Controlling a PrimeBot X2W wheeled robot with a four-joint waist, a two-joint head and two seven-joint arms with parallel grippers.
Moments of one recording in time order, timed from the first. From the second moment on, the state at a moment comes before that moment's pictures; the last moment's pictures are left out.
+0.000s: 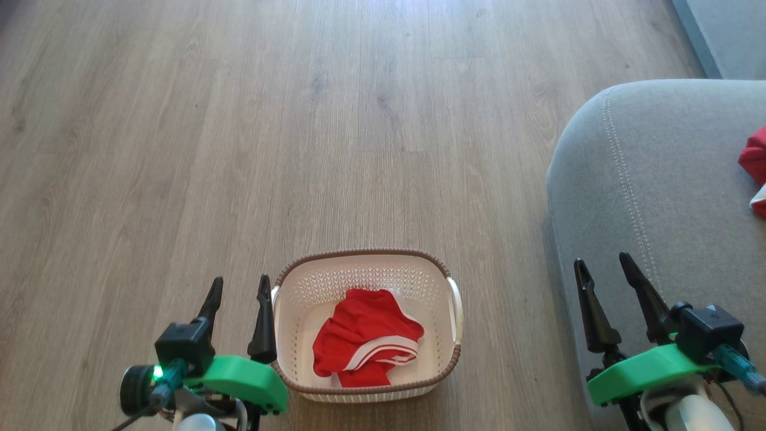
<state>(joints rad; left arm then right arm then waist) 0.00 0.05 -0.21 0.18 -0.26 0.16 -0.25 0.03 -0.14 0.07 0.14 0.30 0.13 -0.26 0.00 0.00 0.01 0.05</state>
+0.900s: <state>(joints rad) -0.16 0.05 -0.27 0.36 -0.28 0.13 -0.25 -0.11 -0.16 0.08 0.13 0.31 0.13 -0.26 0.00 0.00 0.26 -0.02</state>
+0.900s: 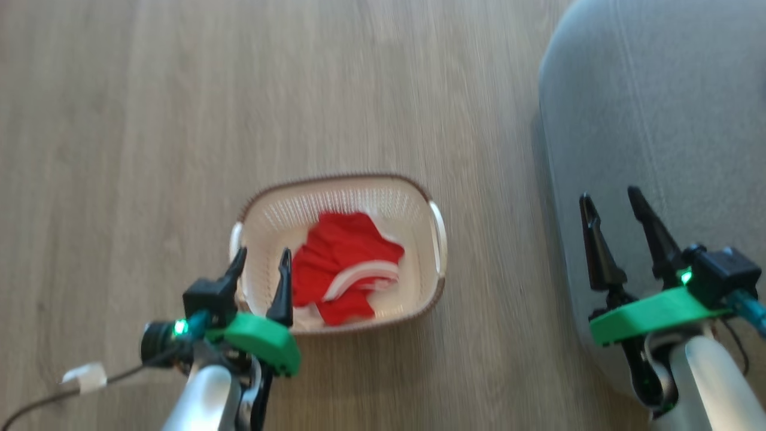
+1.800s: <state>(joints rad) -0.95 0.15 -0.42 1.21 0.03 0.04 -0.25 -0.33 -0.11 0.18 0.07 0.35 0.13 -0.26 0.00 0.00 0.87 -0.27</state>
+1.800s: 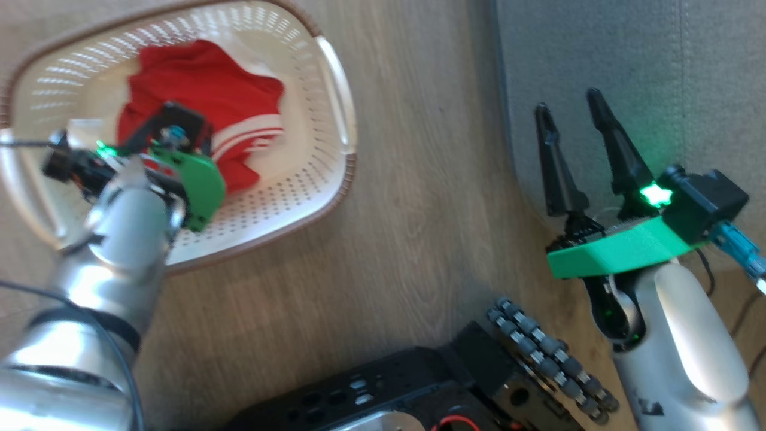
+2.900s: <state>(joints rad) -1.11 0.26 -0.62 1.29 0.17 -0.02 0.24 -0.38 -0.06 0.23 0.03 0.36 0.13 -0.26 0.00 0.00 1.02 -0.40</state>
